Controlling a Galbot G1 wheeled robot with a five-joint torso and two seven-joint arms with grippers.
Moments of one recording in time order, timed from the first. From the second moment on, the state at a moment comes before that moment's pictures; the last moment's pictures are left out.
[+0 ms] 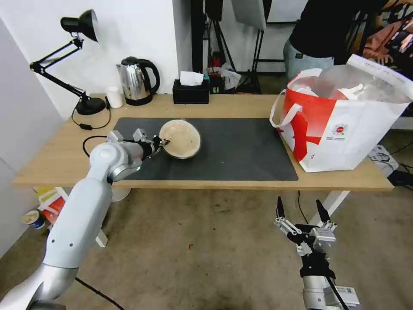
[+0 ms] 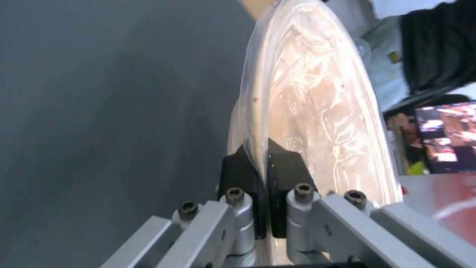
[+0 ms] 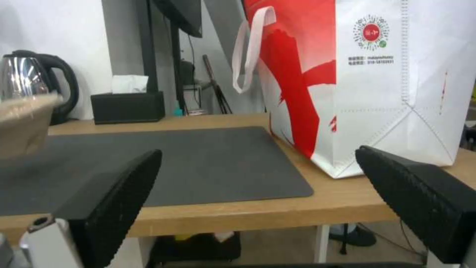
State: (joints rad) left arm 0.69 -1.12 -0.34 -1.68 -1.83 0.56 -0.71; right arm -1.82 1.09 0.31 2.19 0.12 0.35 0.54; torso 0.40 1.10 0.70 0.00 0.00
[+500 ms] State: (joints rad) left arm 0.68 -1.09 -0.32 -1.81 -1.86 0.51 -0.65; right arm -1.82 1.09 0.31 2.19 0.12 0.35 0.54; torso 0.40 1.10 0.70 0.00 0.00
